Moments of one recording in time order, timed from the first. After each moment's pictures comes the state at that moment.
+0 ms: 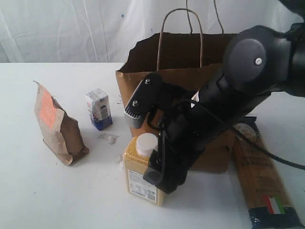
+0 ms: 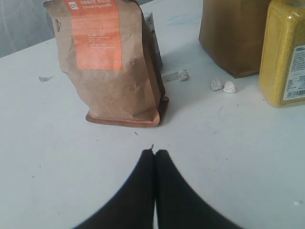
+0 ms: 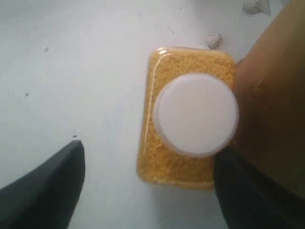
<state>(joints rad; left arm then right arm) -0.40 0.00 0.02 -0.21 0.37 0.39 0.71 1.49 -1.05 0.37 0.80 -0.75</state>
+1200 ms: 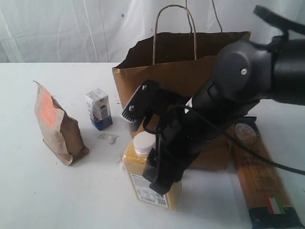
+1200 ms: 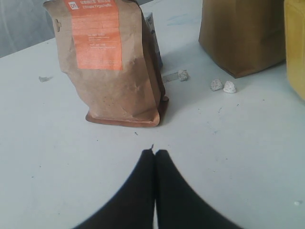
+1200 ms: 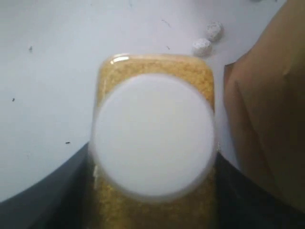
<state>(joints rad) -0.40 0.00 0.02 -0.21 0.37 0.39 0.72 1.54 -1.04 0.38 0.75 -0.71</state>
